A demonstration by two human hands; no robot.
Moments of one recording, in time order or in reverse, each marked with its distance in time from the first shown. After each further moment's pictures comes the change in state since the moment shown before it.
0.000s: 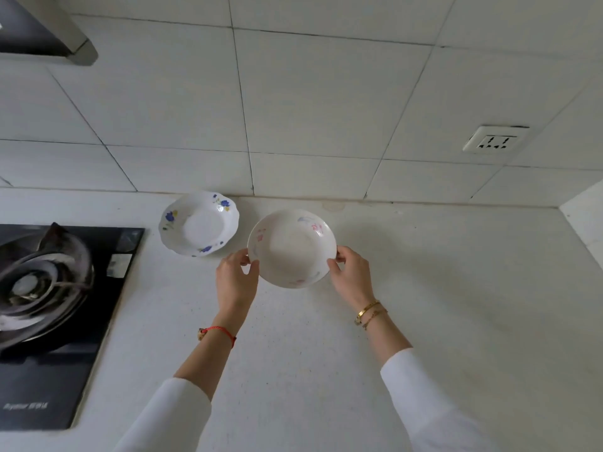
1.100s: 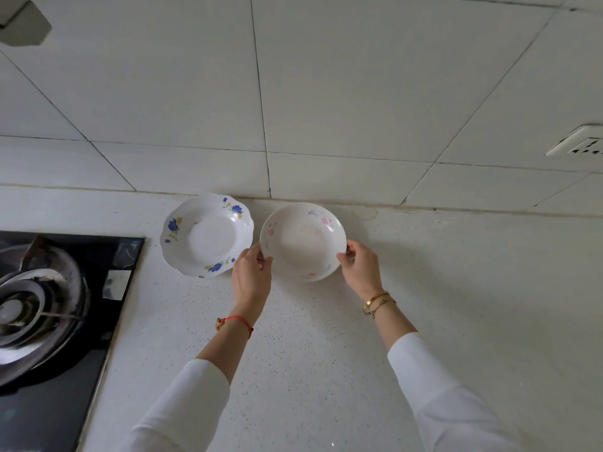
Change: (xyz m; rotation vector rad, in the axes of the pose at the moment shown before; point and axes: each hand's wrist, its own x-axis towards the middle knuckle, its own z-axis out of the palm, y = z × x) left_hand 0.094 -0.035 0.048 0.094 -0.105 -0.073; right_hand 0.107 0.014 0.067 -0.054 -0.106 0.045
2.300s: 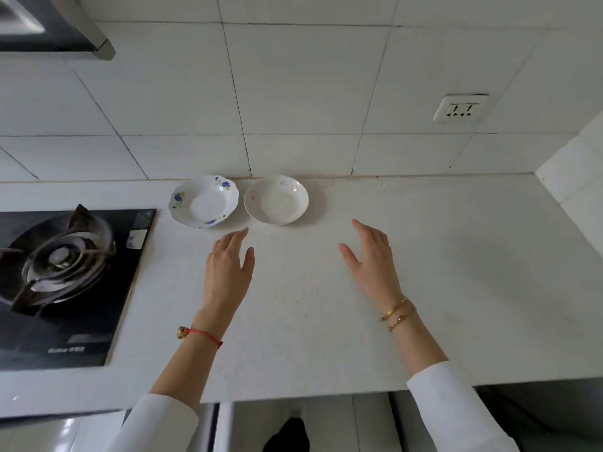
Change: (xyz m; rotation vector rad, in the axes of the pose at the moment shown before) left_hand -0.218 0.028 -0.100 0.170 0.093 0.413; right_hand -0.239 0.013 -0.113 -0.190 0.216 -0.251
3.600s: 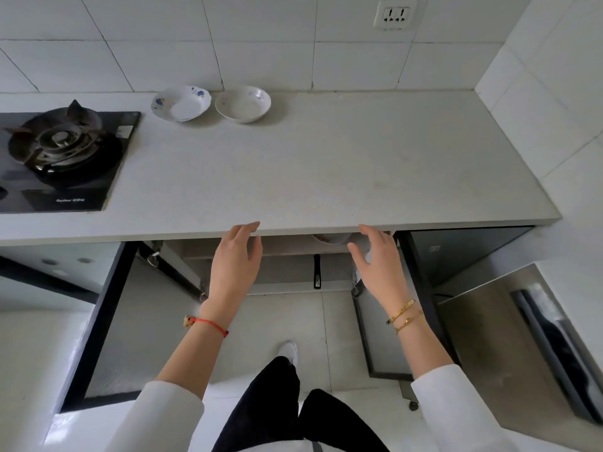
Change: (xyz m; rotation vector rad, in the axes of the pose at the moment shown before) left_hand -0.342 0.089 0.019 -0.111 -0.042 -0.022; right_hand -0.341 0.116 -0.076 0.057 -0.033 0.061
